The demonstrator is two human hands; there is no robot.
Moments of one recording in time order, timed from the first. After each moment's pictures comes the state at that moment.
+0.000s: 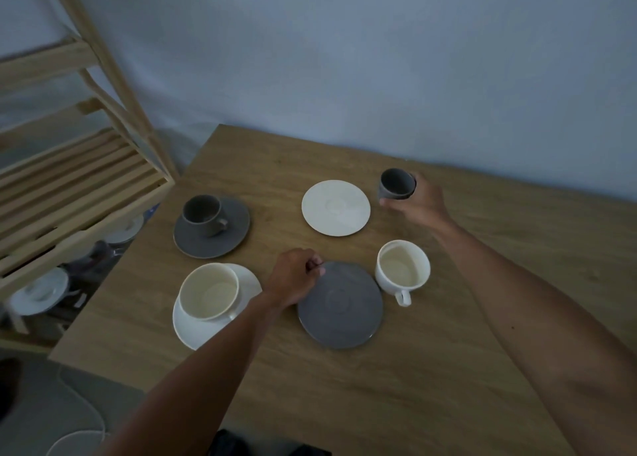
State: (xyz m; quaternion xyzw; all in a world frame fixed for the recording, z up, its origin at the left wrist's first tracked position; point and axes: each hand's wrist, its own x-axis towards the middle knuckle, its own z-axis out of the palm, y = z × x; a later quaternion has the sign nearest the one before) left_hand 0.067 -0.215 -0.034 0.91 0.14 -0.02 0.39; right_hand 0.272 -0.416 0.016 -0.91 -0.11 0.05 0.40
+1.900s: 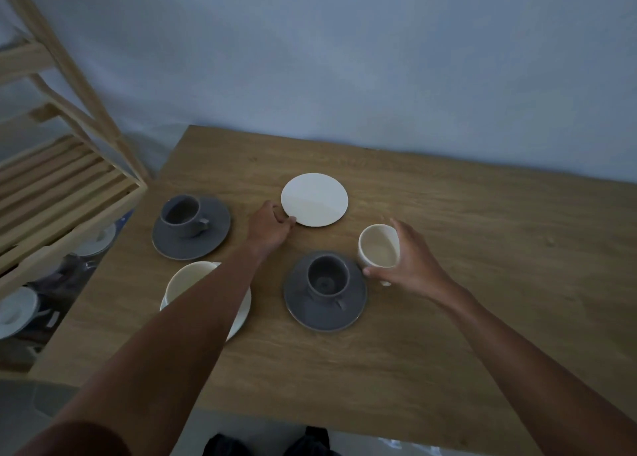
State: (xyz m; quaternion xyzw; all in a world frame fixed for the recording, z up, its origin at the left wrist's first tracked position) left_hand 0.124 -0.180 -0.018 0.85 0.28 -0.02 0.46; right_hand 0.132 -0.472 0.005 -0.93 -0.16 0.12 0.30
